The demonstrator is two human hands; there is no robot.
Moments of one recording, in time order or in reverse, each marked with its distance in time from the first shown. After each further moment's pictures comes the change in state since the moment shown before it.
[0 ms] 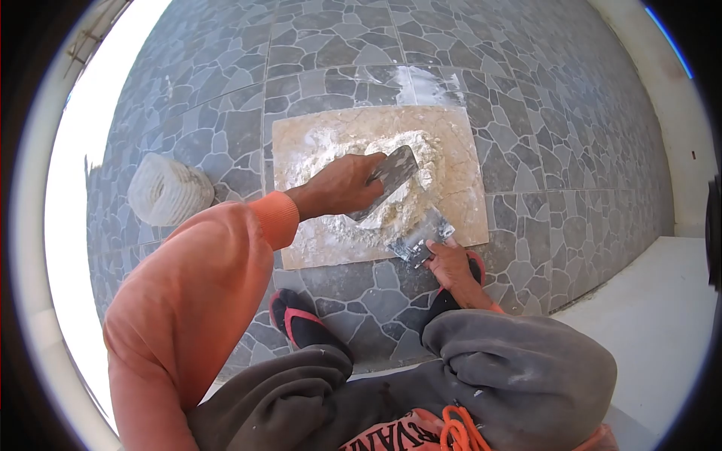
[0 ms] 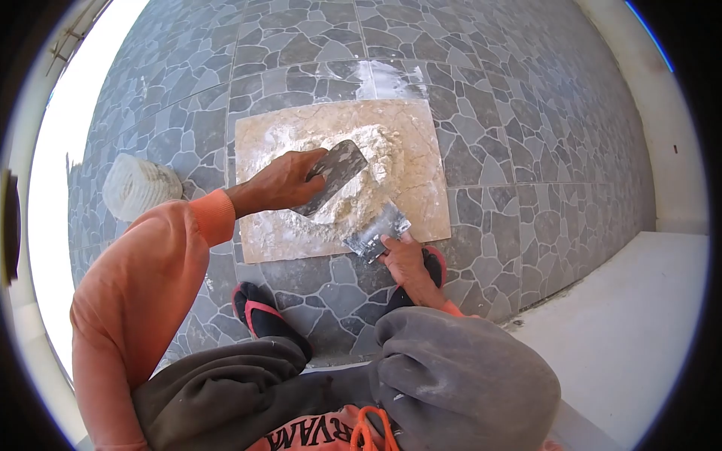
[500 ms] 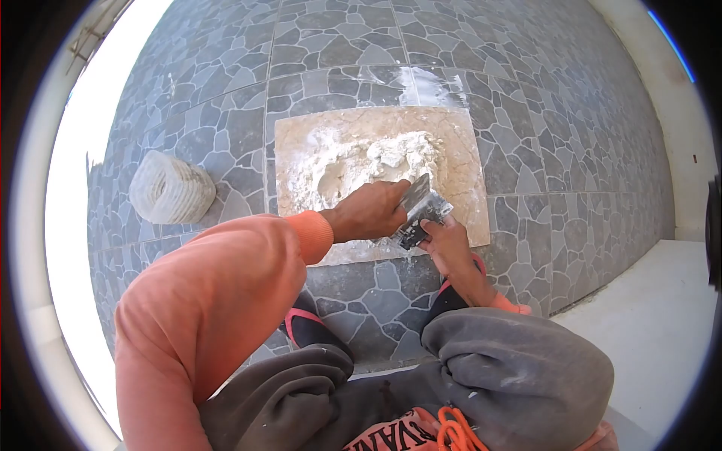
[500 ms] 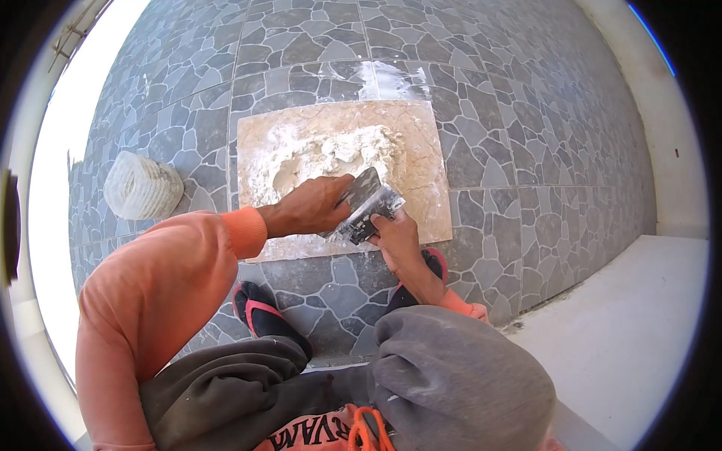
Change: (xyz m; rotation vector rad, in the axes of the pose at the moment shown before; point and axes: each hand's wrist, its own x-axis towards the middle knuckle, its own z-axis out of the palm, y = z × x) left_hand -0.001 0.014 0.048 0.014 -0.024 0.079; right_hand -0.007 -0.032 0.072 -0.186 -0.018 -0.118
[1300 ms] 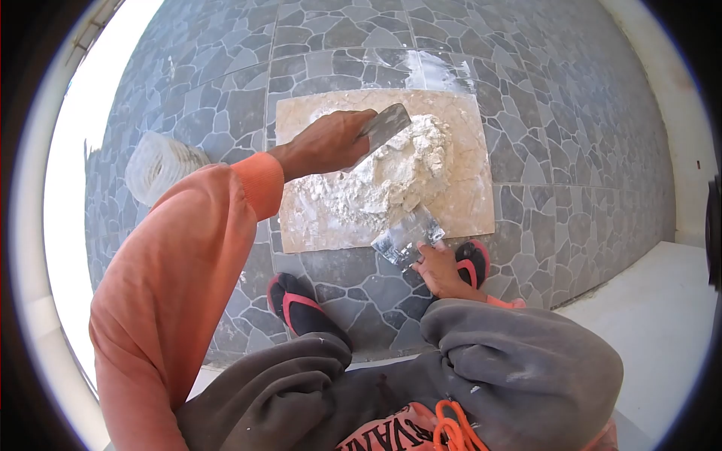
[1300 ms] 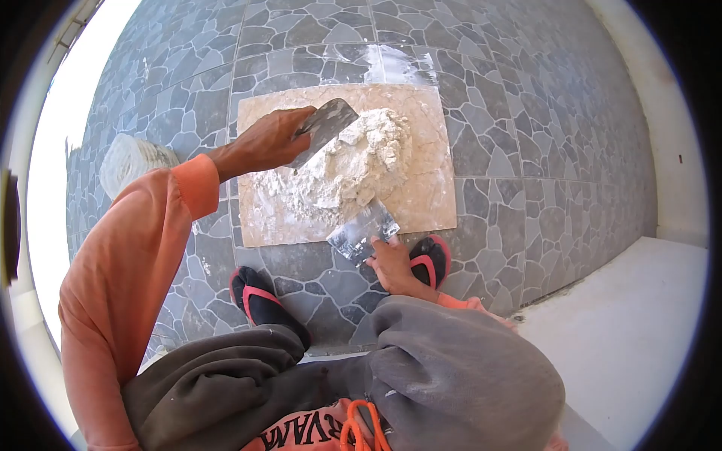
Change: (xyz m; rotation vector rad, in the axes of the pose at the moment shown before) left_hand -0.001 -0.031 -0.077 0.133 0.019 -0.102; right_hand -0.013 0.097 -0.064 0.006 0.138 0.217
